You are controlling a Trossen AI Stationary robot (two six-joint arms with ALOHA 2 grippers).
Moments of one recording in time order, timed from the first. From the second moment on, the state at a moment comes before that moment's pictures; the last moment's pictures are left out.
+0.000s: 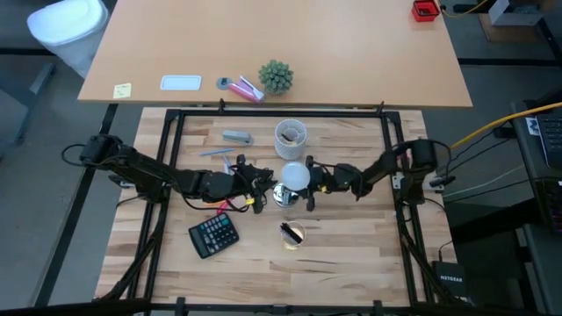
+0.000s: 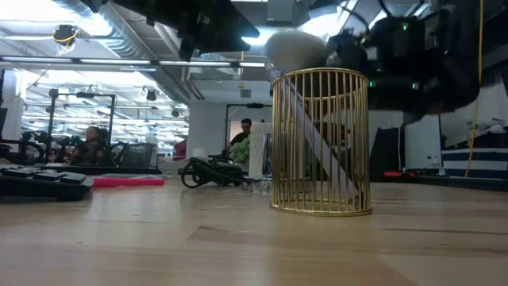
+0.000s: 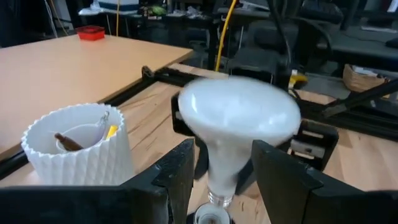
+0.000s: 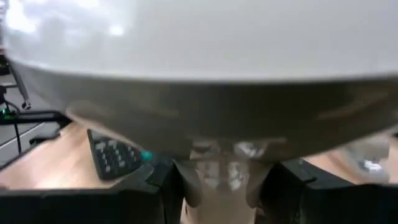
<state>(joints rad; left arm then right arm) -0.21 1.41 0.76 0.43 -0.61 -0.21 -0.03 1.86 0.49 1.43 -0.05 0.05</state>
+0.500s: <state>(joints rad) -0.21 1.41 0.76 0.42 -0.61 -0.24 -0.03 2.06 0.53 1.56 -0.06 0.06</state>
